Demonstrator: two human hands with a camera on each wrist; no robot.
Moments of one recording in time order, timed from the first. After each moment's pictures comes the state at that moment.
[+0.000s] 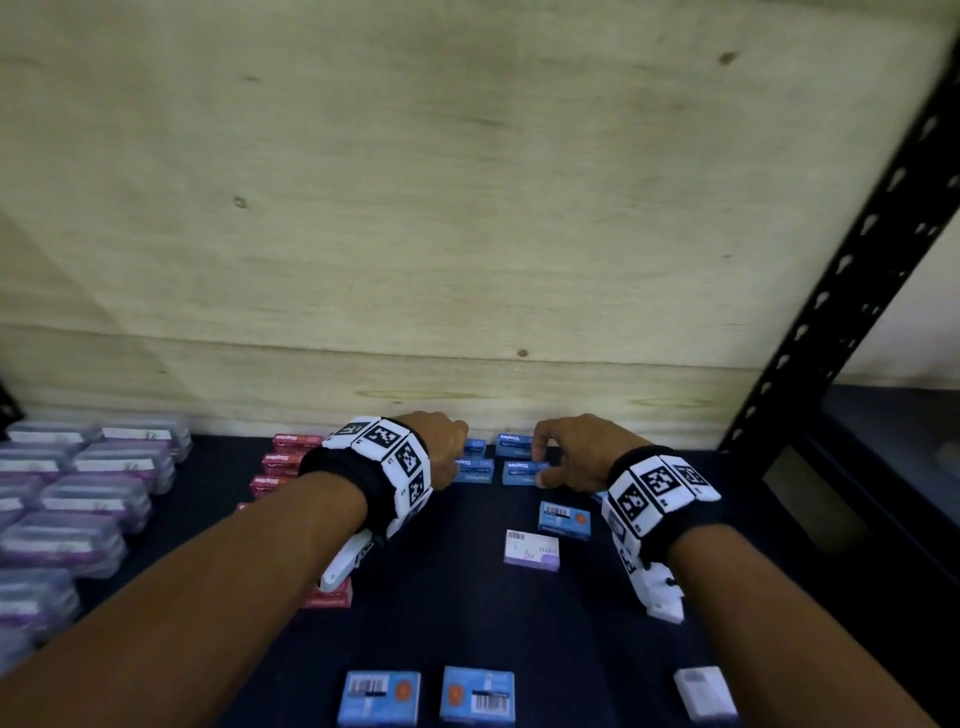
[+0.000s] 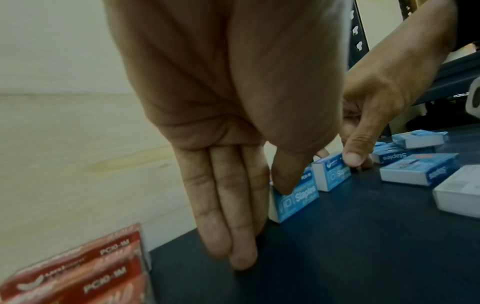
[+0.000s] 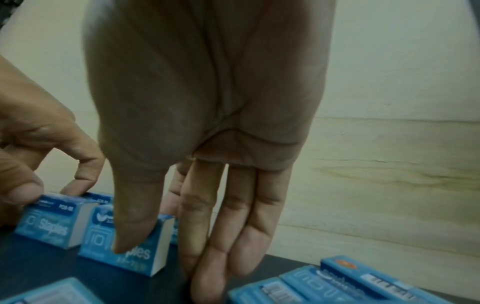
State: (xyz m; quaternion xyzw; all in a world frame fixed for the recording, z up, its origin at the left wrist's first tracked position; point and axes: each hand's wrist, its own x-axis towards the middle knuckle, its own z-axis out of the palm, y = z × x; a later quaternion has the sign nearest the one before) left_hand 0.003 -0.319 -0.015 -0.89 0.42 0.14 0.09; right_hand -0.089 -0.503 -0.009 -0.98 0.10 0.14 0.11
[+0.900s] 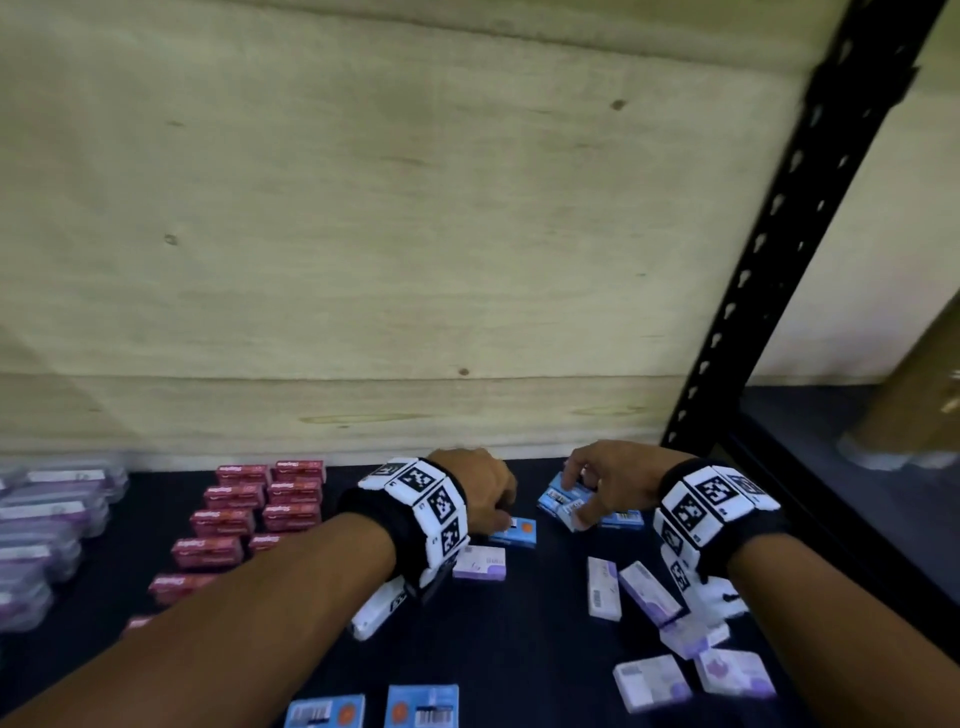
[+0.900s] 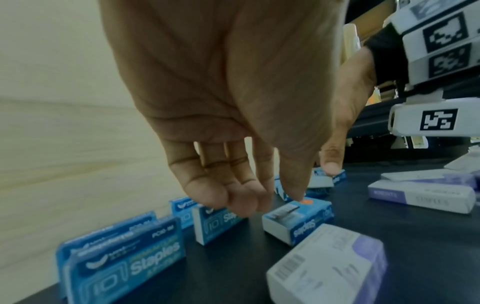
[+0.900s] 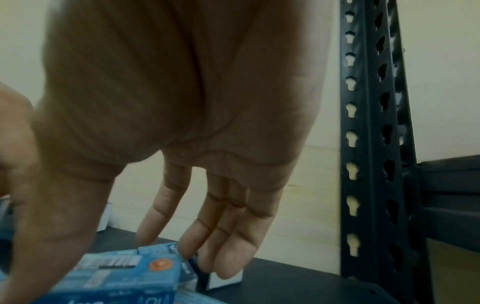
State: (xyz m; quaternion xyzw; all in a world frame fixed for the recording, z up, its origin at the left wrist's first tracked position) left_hand -0.059 -0.382 -0.001 -0.84 0.52 0.14 0.06; right_hand -0.147 -0.572 0.005 -0.96 0.17 0.21 0.12
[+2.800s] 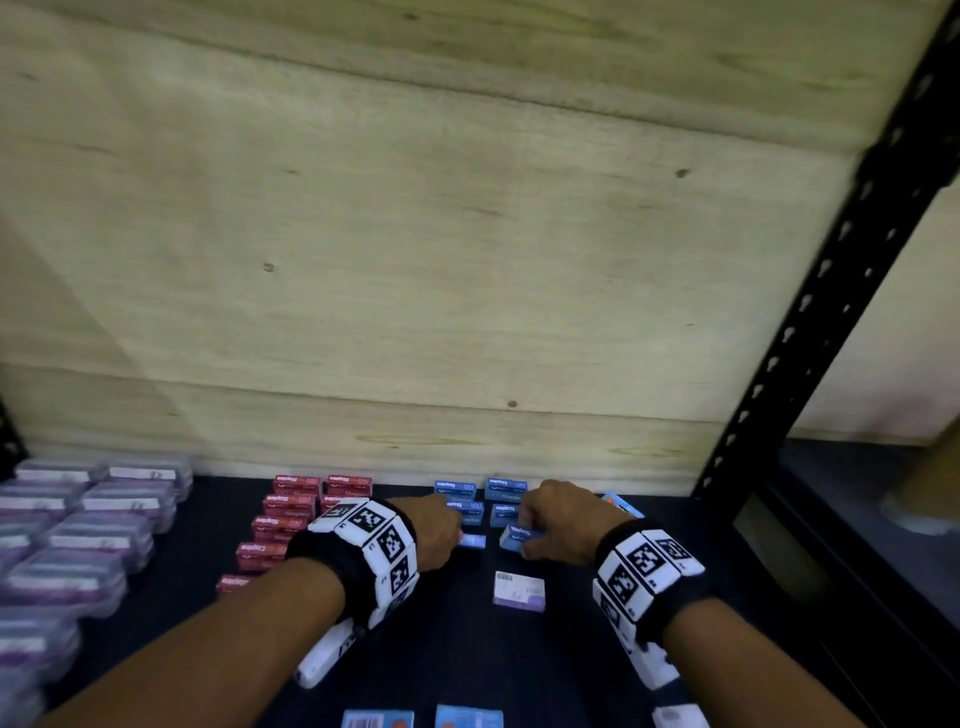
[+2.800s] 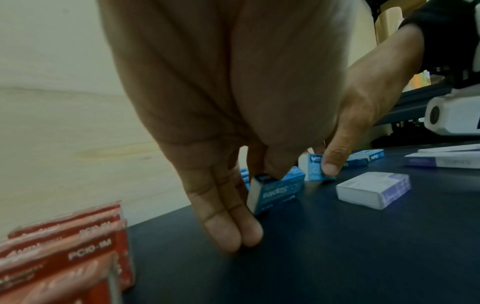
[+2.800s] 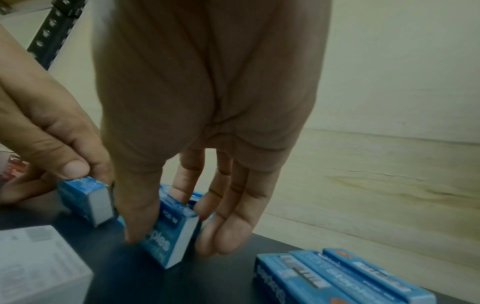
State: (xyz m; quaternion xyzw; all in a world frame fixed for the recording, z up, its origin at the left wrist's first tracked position) left_hand -0.030 -0.307 -0.028 -0.87 0.45 0.13 0.14; right_hand -0.112 -0.481 -0.010 -0.99 0.06 0.12 0.07
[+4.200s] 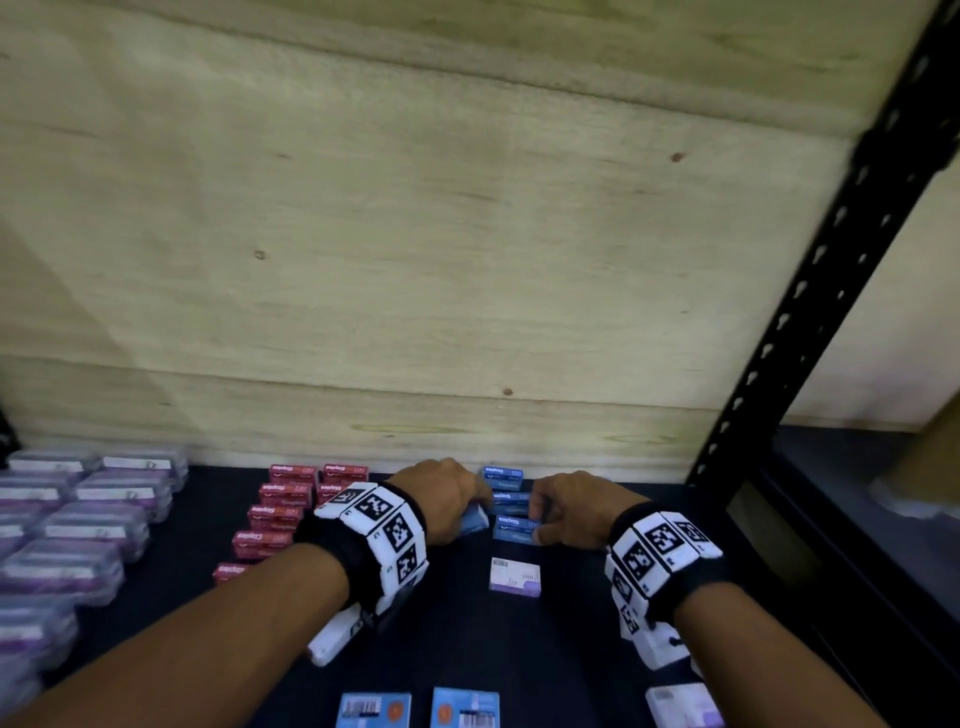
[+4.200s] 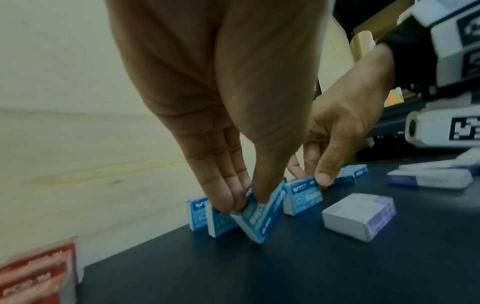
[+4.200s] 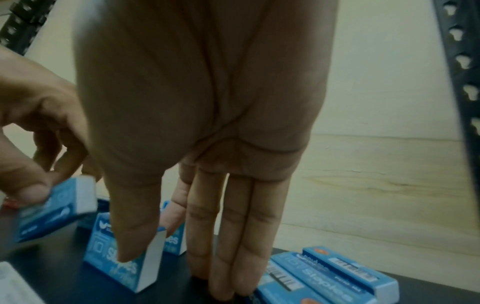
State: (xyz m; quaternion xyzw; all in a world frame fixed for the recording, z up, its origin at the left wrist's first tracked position) left_hand -0.037 -0.310 0.000 -0.87 0.48 0.13 -0.03; right_hand -0.124 -0.493 0.001 -0.98 0.11 0.17 0.09
